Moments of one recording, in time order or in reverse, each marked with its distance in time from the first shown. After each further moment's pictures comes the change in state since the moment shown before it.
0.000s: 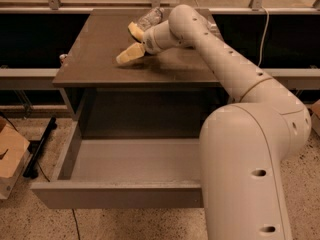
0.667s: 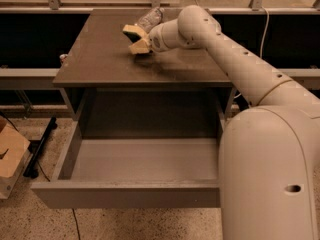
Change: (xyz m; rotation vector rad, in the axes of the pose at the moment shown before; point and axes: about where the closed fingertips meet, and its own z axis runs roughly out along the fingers) arm -0.009 -0.010 -0.033 0.065 -0.071 0.031
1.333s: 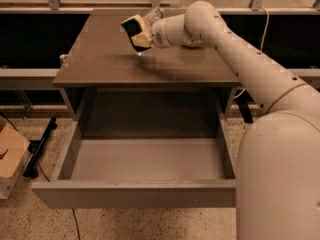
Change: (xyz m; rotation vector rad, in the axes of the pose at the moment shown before) arm -0.024 0.017 -0.026 -0.039 -0.083 -0.012
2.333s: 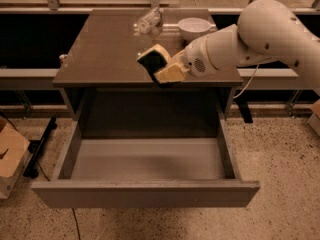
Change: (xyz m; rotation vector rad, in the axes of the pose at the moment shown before) arm 0.062 0.117 -0.176 -0.160 0.196 -0.093
